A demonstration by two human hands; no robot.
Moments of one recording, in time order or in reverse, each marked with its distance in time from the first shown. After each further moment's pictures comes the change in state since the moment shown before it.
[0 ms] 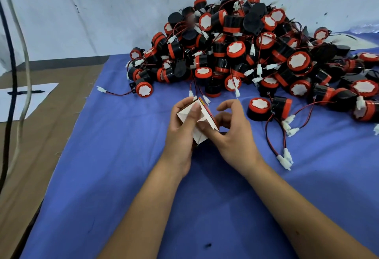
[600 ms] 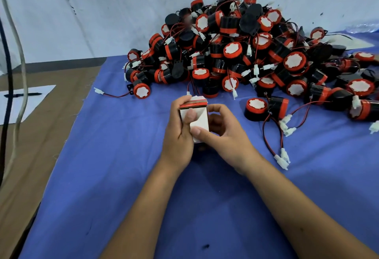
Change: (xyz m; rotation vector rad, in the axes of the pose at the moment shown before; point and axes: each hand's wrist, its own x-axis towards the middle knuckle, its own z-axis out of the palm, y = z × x) left_hand 0.002 -0.002 -0.010 0.512 -0.037 0.375; right_hand 0.000 -0.007 -0.001 0.293 -0.192 0.187
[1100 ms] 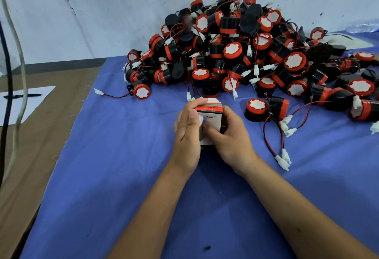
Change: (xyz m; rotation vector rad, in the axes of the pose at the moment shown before) left_hand -0.006 0.002 0.016 -0.051 -0.046 -0.029; right_hand 0.008 0.009 -0.001 -0.090 0.168 -0.071
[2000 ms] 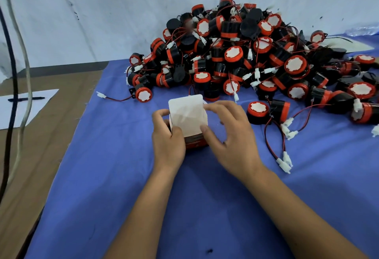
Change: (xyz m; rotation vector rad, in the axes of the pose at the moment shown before) left_hand 0.012 -0.013 -0.033 0.274 0.309 -0.189; right_hand -0.005 -0.005 -0.003 -0.648 0.111 -0.482
